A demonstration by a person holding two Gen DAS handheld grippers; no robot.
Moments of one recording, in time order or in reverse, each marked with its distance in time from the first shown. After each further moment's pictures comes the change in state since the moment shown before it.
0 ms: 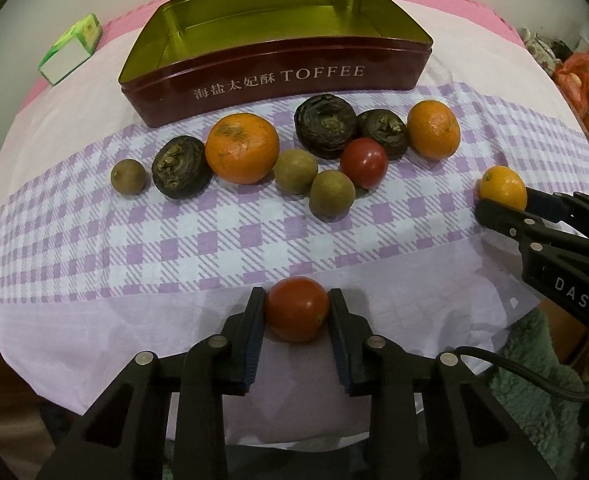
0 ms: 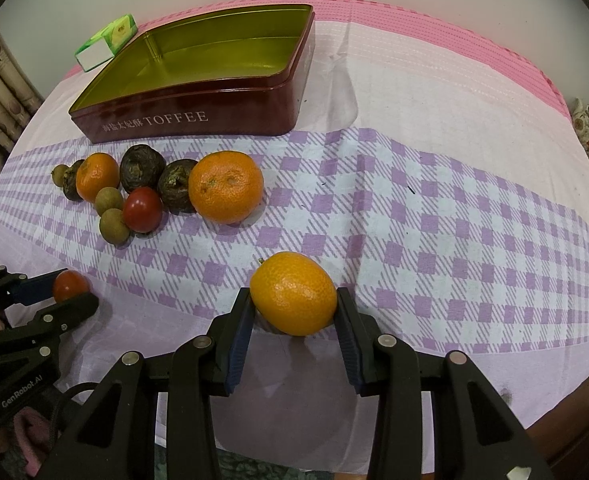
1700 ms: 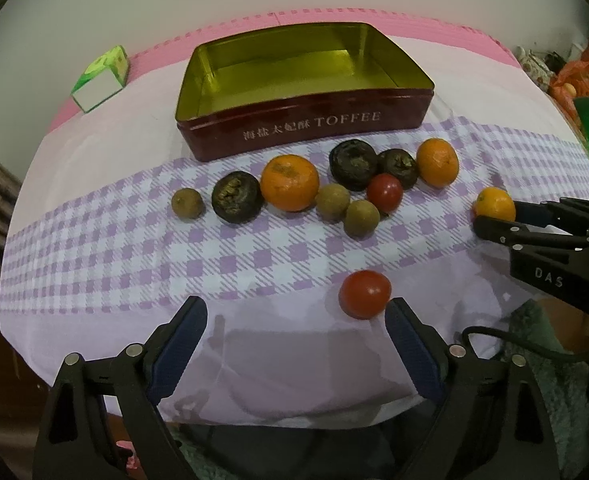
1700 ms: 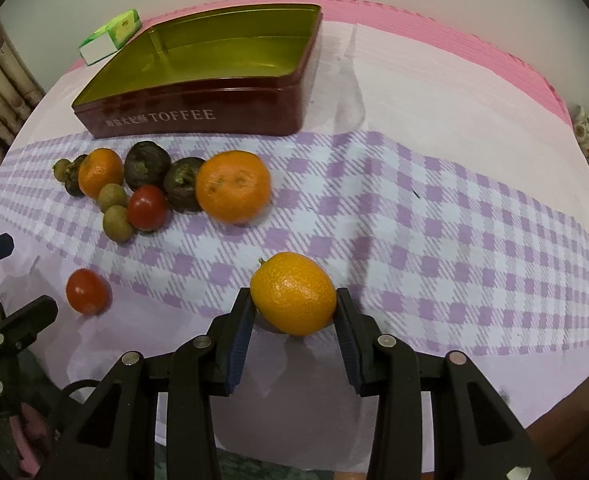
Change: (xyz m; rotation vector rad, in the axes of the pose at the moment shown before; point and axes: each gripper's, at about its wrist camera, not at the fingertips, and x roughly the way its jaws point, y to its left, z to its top) left arm -0.042 0.022 -0.014 0.019 -0.124 0.040; right arm 0.000 0.007 0.003 -0.005 0.003 0.001
